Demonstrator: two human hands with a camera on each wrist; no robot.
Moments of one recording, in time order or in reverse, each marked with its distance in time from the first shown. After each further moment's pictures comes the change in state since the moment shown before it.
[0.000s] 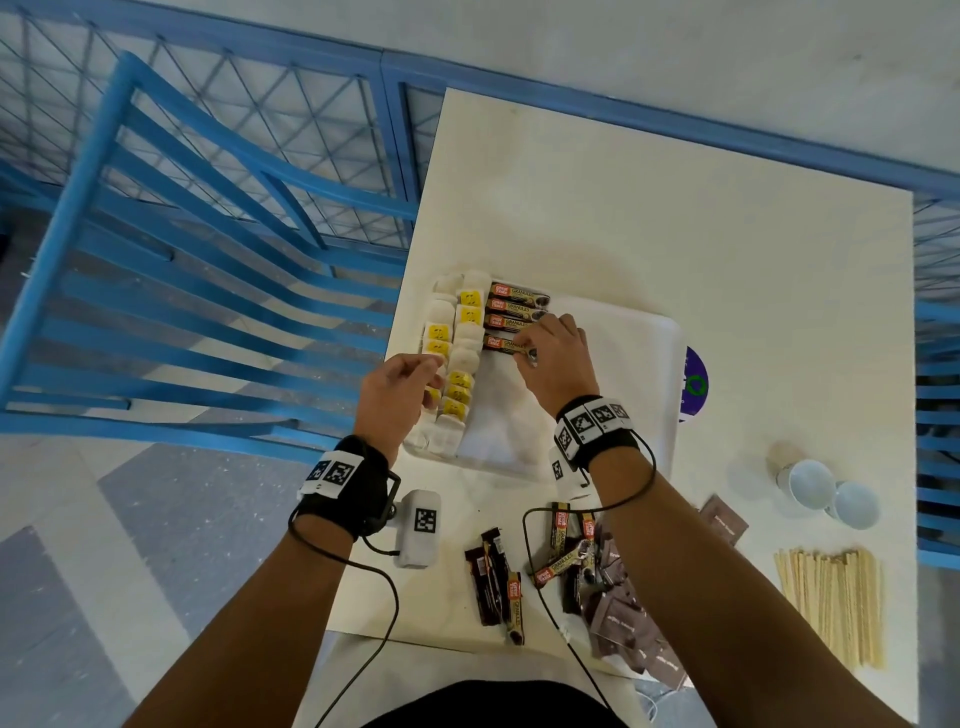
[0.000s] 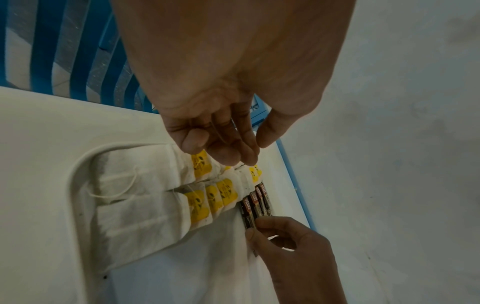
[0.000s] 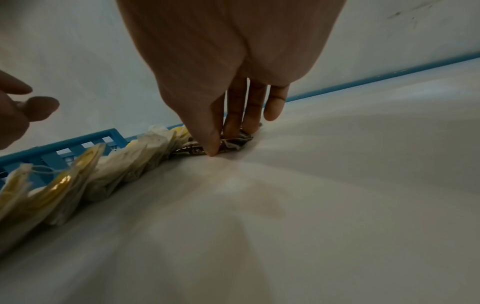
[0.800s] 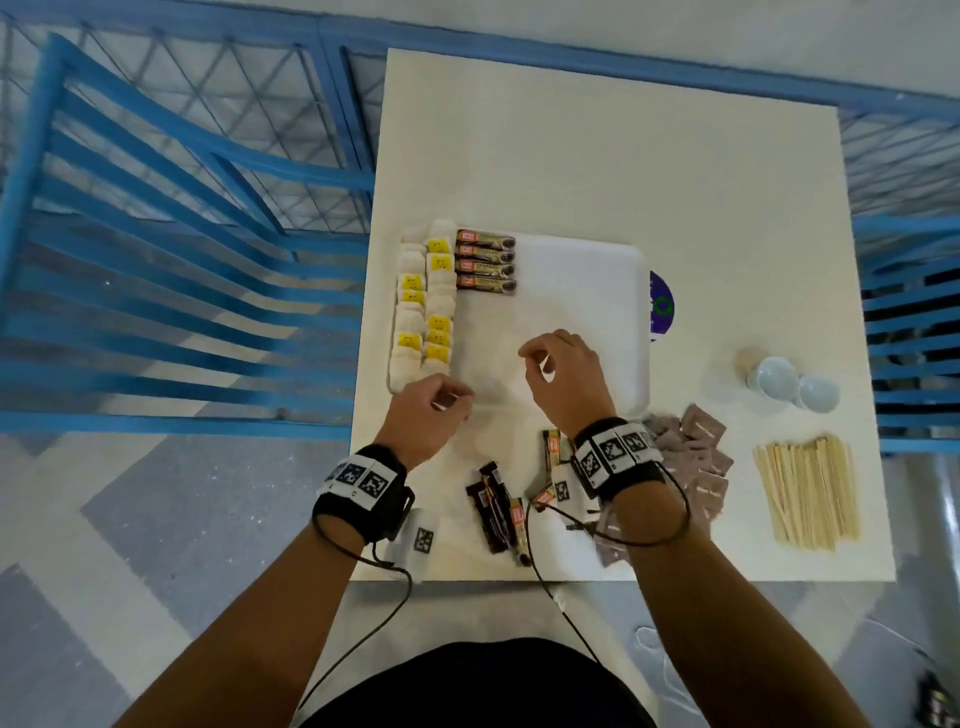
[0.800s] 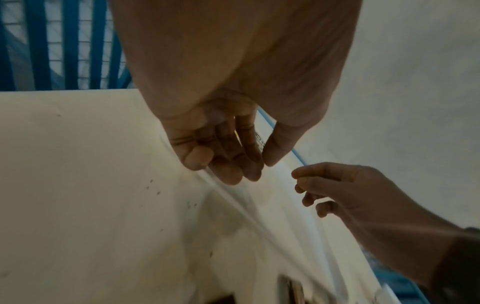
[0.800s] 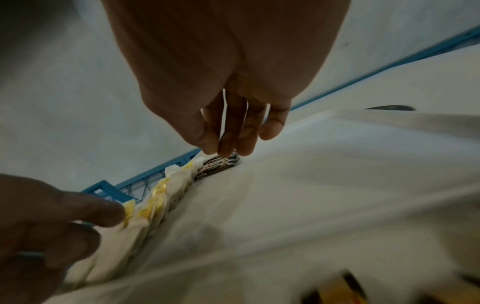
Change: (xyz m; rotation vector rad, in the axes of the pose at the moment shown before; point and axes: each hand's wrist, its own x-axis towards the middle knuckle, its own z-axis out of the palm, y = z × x) left_hand -0.056 -0.066 0.003 0.490 -0.324 0.174; right_hand -0.123 -0.009 -0.021 0.220 0.067 0.157
